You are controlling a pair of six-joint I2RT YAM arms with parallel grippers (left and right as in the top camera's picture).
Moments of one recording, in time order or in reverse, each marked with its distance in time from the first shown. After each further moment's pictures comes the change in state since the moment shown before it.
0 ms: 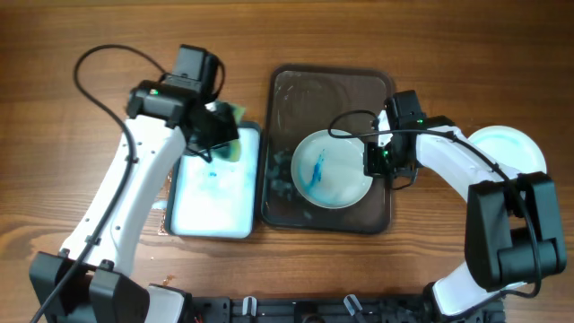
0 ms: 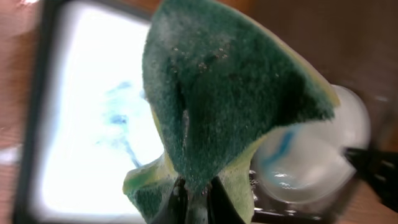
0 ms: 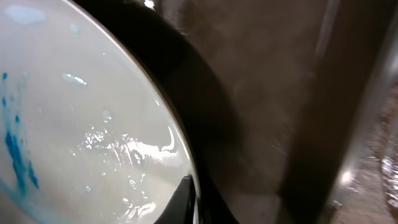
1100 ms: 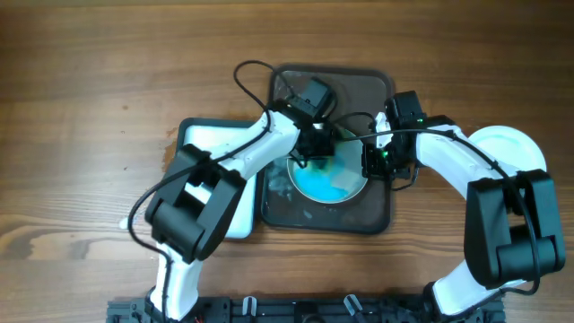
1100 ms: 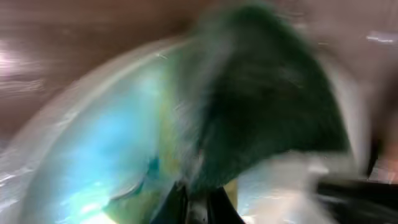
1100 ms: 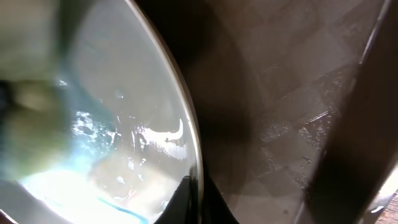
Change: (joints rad) left arm -0.359 0.532 0.026 0.539 0.224 -0.067; right arm -0.005 0.010 0.004 -0.029 -0.057 -0.016
